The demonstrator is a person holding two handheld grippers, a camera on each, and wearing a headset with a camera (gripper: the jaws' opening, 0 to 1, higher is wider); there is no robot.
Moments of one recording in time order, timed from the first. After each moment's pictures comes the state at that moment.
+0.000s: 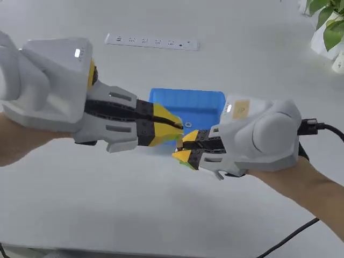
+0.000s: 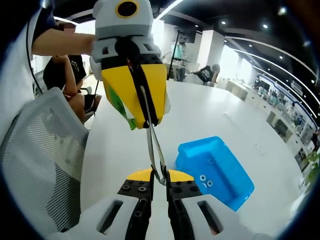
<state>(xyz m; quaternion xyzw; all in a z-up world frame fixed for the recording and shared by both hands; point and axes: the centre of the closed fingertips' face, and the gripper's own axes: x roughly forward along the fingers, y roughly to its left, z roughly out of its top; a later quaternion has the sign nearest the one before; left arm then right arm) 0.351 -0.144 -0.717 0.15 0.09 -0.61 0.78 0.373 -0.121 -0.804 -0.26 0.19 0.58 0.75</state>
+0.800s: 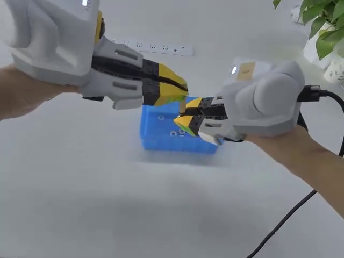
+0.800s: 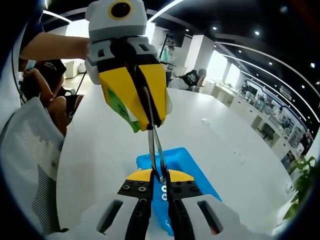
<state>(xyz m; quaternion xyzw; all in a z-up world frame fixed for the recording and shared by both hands) 0.412 -0.150 -0.696 0.18 0.04 -0.61 0.77 0.442 -0.125 -0.782 -0.26 0.17 0.54 0.78</state>
